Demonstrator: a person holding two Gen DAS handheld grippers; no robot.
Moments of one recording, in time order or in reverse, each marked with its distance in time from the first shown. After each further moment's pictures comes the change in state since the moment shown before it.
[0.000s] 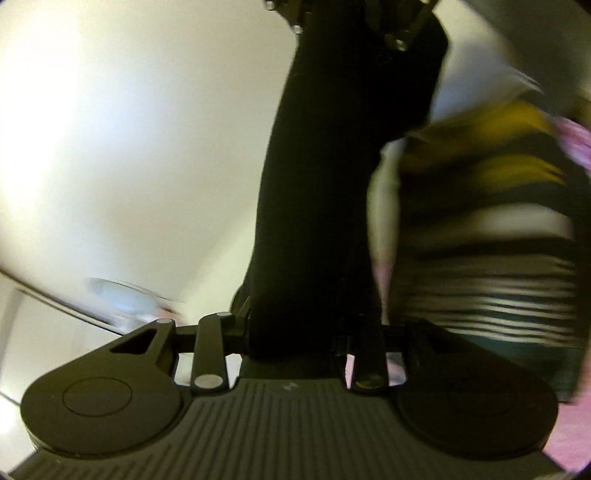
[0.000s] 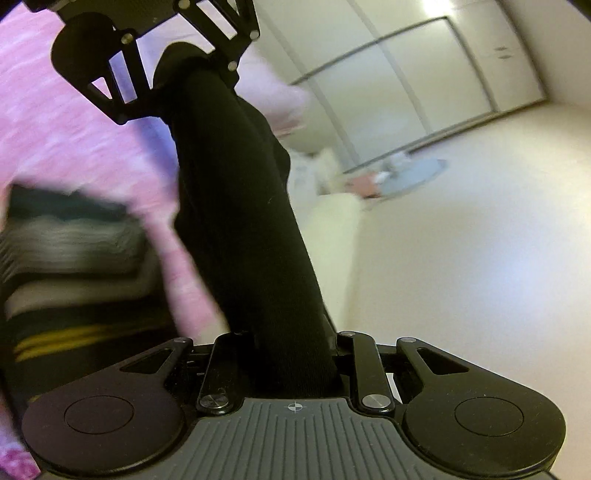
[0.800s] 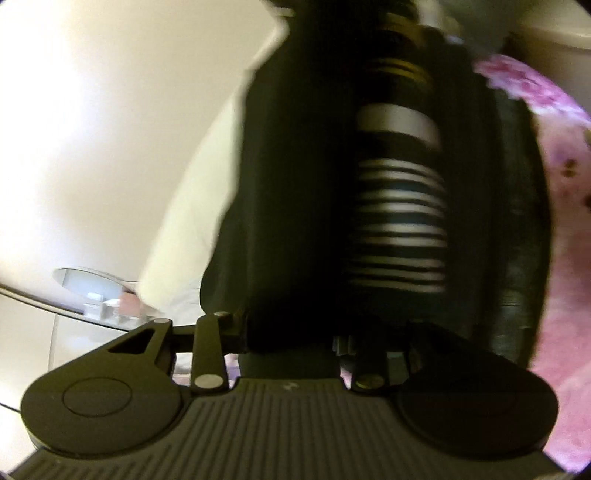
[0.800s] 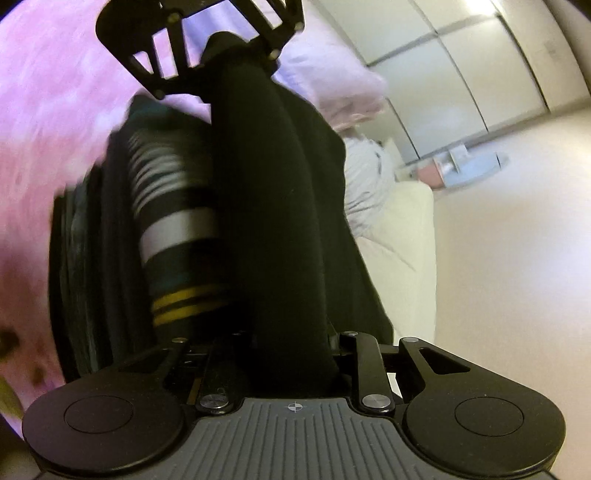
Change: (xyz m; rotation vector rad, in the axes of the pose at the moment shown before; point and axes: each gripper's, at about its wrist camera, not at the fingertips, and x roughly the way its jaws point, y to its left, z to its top) left arm -0.003 -0.086 -0.041 0.057 0.062 0.018; right arm 0.019 0.117 -0.041 -0.086 0.002 0.054
